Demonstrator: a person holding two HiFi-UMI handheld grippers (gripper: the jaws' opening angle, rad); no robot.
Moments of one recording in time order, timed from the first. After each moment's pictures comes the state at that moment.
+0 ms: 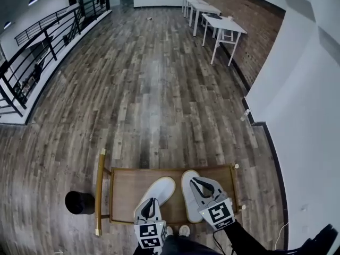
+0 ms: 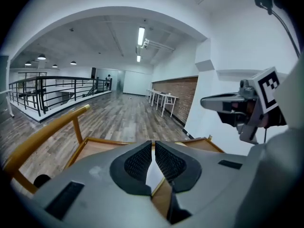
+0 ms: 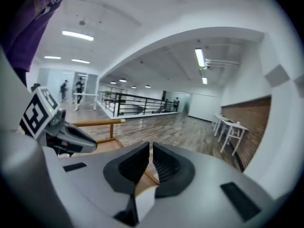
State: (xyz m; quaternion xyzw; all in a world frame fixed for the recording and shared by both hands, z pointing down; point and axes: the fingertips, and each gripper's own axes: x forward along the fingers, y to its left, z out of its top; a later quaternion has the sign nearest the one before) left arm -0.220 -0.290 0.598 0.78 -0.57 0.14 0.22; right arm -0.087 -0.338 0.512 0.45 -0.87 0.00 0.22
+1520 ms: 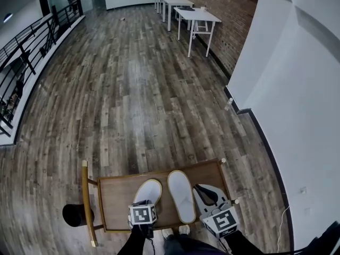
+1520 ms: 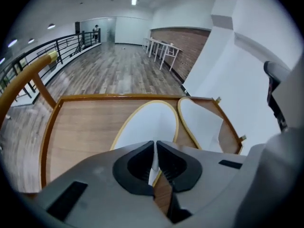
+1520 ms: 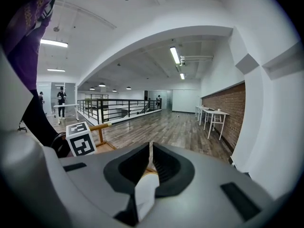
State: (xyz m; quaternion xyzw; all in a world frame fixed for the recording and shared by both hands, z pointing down) left arm -0.195 -0.308 0.714 0.72 -0.44 0.36 0.40; right arm -0.023 -0.307 0.504 0.54 -0.82 0.07 0.18
